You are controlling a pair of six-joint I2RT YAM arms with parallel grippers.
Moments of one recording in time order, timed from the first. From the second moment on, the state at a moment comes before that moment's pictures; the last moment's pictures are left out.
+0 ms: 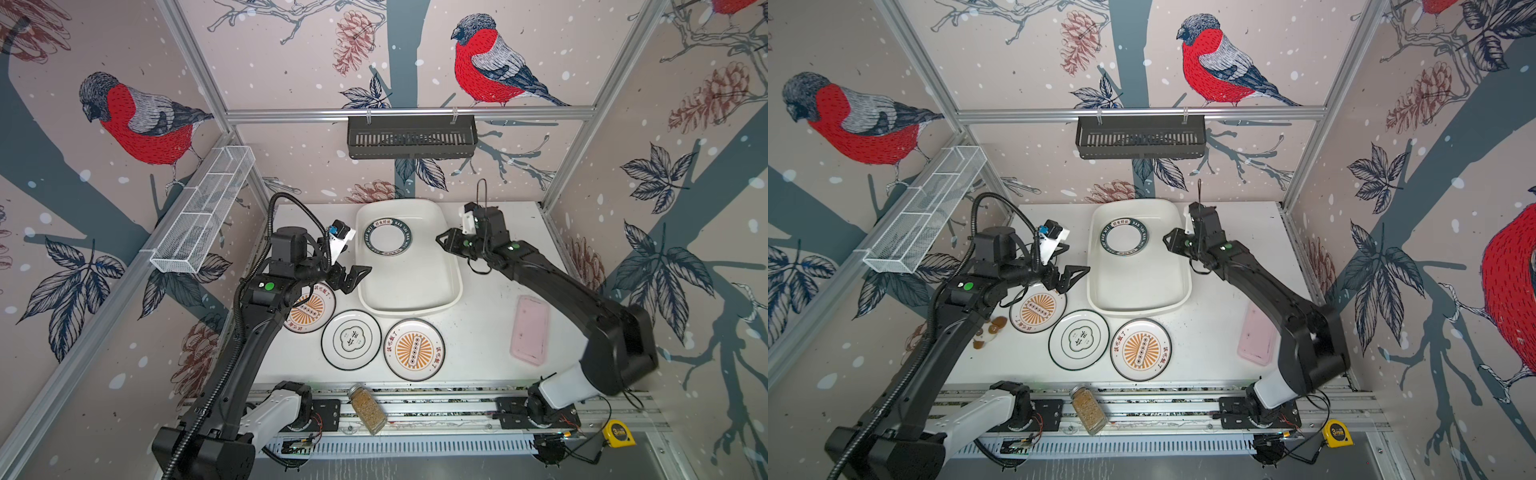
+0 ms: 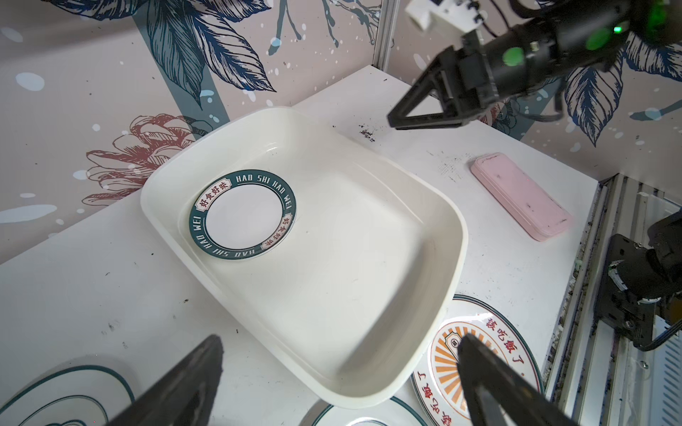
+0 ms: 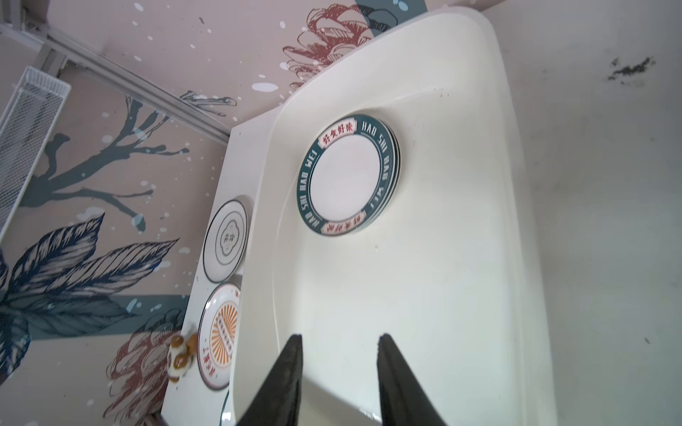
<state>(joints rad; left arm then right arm) -0.19 1.05 1.10 -0.62 0.61 0.30 0.46 1.44 1.13 -0.27 -0.29 0.63</state>
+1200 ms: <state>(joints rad) -0.19 1.16 1.22 -0.61 0.65 0.23 0.67 0.64 0.13 -0.18 -0.43 0.92</state>
